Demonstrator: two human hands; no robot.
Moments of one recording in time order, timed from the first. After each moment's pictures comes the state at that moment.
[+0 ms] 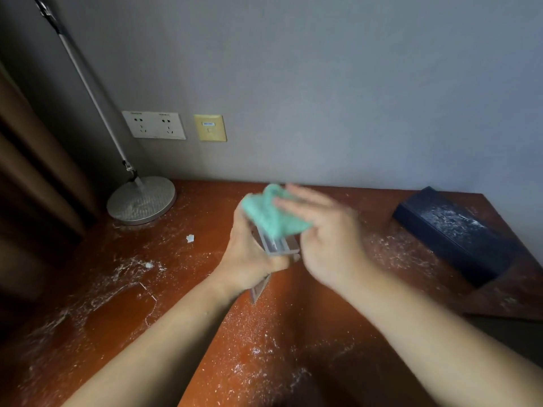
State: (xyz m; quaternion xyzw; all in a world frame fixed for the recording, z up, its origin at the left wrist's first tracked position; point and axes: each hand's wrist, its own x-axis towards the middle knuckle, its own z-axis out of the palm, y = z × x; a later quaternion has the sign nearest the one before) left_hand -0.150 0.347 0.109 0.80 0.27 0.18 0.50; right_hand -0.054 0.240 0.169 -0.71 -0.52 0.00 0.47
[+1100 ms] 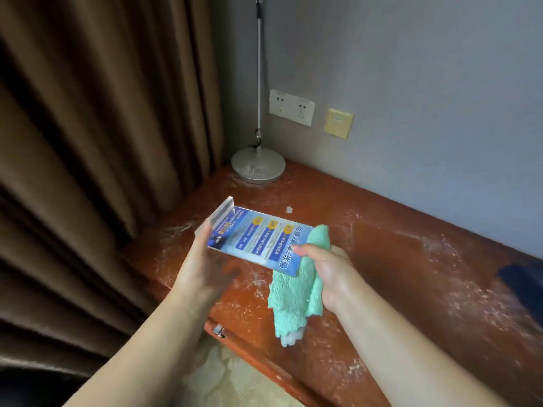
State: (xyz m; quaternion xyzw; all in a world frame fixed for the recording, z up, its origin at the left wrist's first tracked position) left_hand -0.377 0.361 0.088 0.18 0.39 0.45 0.79; right_hand -0.203 0.299 0.116 -0.66 -0.17 0.52 0.51
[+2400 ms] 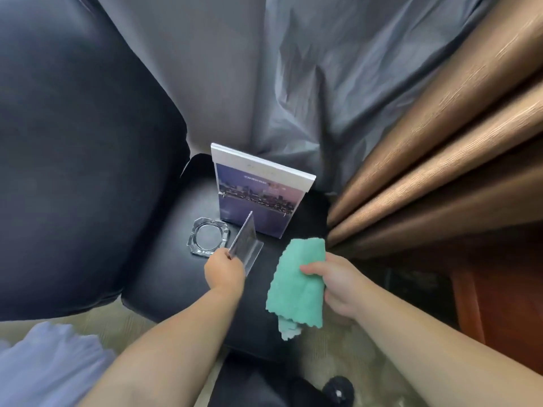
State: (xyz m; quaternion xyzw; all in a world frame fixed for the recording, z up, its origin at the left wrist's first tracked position) left_hand -0.870 0.122 -0.144 -0.05 0.92 0.27 0.28; right_hand -0.748 0.244 -0.047 -0.55 -0.41 0.72 -0.10
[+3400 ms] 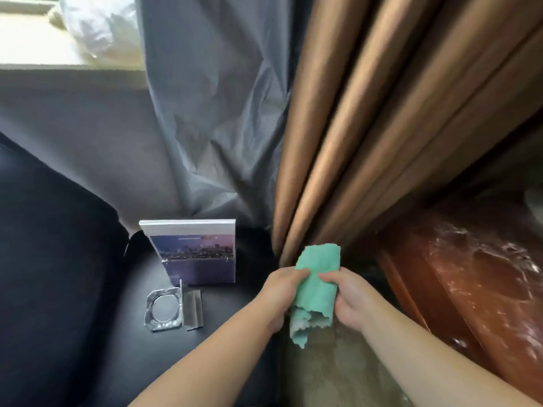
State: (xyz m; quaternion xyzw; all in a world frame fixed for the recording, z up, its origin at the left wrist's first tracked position) left_hand -0.767 0.211 0.003 0.11 0.58 0.45 0.67; right_hand -0.649 0.270 0.026 -0.59 -0.24 0.75 0.20
